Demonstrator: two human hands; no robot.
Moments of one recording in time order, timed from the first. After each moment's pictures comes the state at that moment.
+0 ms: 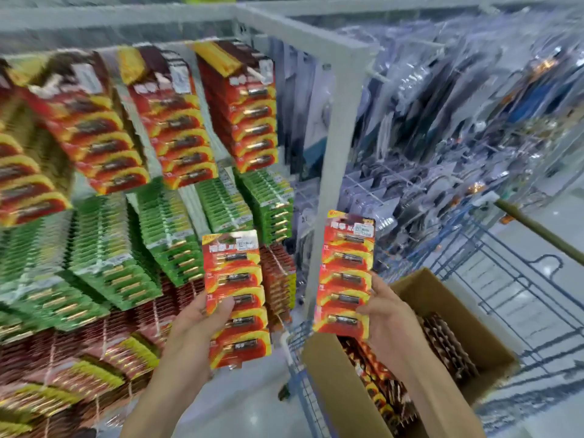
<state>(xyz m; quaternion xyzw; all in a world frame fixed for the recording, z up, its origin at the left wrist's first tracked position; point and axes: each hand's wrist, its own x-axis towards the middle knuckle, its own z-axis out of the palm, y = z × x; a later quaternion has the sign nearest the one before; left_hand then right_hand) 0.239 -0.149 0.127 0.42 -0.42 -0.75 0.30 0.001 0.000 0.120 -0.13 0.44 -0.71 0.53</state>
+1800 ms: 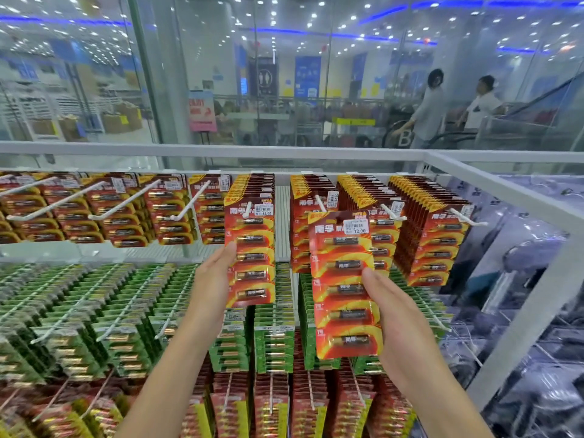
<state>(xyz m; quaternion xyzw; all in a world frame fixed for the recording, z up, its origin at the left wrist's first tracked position) 0.379 -0.309 0.263 0.45 -0.43 -0.56 0.54 0.155 -0.198 0.258 -0.35 0.47 -0.61 0.54</state>
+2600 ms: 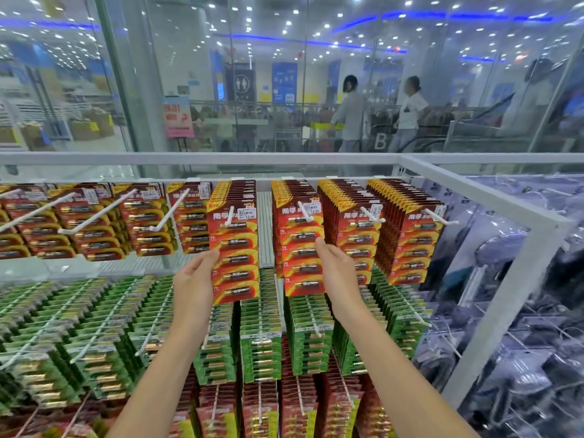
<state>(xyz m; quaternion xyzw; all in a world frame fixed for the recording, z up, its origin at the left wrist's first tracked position) 0.378 -0.325 0.257 0.48 -0.42 -0.50 0.59 0.175 -0.285 0.272 -0.39 0.58 -0.59 0.40</state>
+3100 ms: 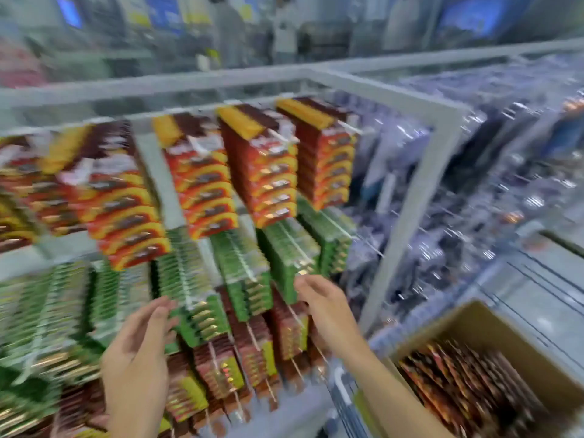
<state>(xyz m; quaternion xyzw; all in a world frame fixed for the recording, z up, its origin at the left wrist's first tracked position) 0.368 -0.262 0.156 0.50 -0.47 -0.49 0.53 0.139 -0.181 0.135 -0.30 0.70 -0.55 0.35</state>
